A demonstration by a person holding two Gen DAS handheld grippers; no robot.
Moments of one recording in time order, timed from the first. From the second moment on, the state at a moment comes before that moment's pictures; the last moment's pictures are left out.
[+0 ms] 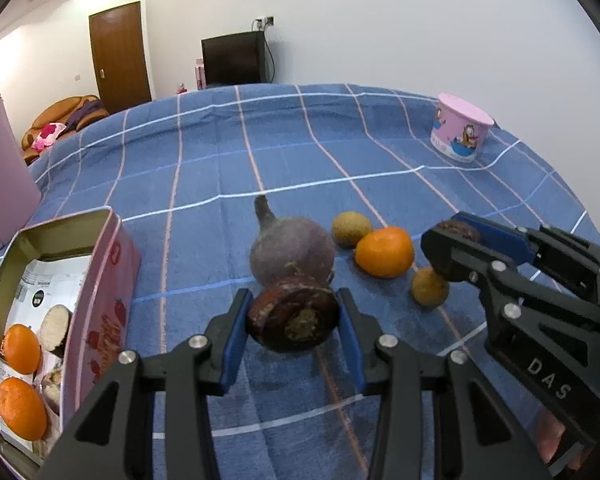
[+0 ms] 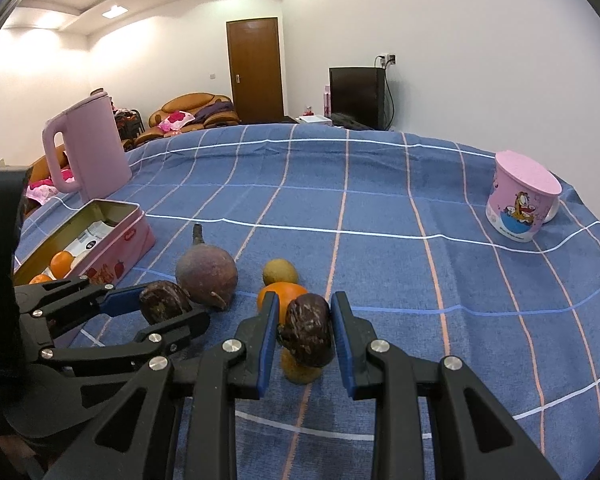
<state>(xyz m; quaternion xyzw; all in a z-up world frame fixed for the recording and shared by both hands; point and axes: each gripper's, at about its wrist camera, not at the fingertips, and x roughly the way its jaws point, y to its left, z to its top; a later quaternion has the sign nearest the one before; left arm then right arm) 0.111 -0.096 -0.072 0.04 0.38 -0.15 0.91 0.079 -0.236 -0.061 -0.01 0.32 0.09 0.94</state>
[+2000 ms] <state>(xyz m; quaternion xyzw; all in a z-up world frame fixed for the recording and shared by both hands) 0.087 -0.077 -0.054 0.00 0.31 -0.15 0.94 0.044 -0.238 -0.080 -0.01 0.41 0.16 0.90</state>
